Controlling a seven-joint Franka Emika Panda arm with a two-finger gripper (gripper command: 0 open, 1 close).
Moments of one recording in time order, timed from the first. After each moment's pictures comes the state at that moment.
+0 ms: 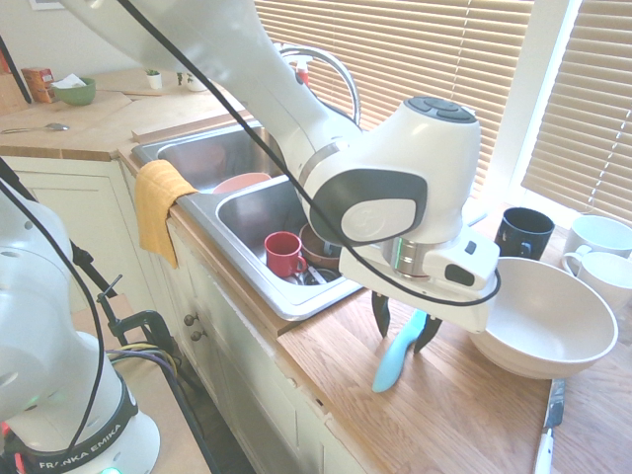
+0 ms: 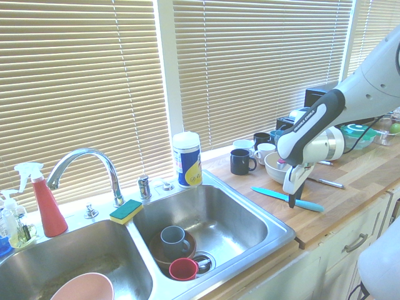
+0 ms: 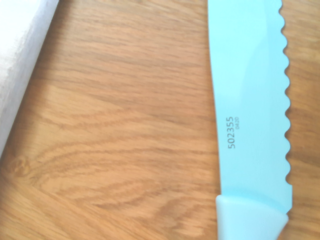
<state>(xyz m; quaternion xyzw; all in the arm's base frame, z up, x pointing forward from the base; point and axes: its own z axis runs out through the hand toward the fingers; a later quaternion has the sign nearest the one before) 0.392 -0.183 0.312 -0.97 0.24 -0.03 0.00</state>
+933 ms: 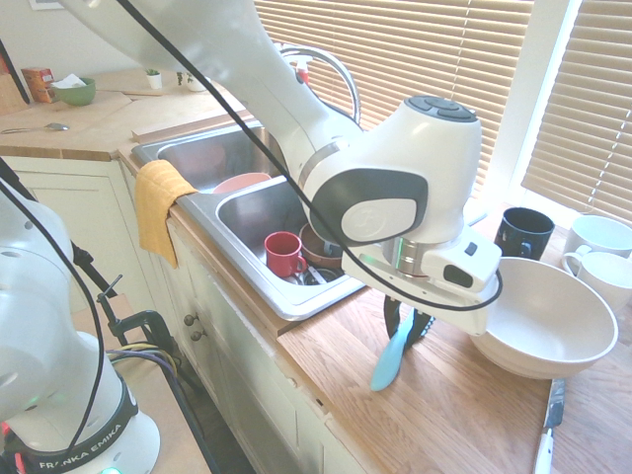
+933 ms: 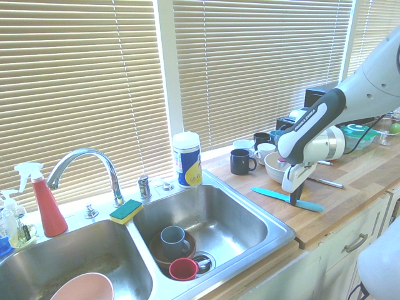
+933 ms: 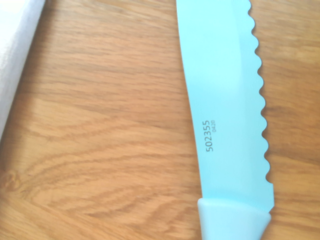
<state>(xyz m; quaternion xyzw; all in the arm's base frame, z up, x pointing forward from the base) 0.392 -0.187 0.318 -0.96 0.27 -0.04 0.00</state>
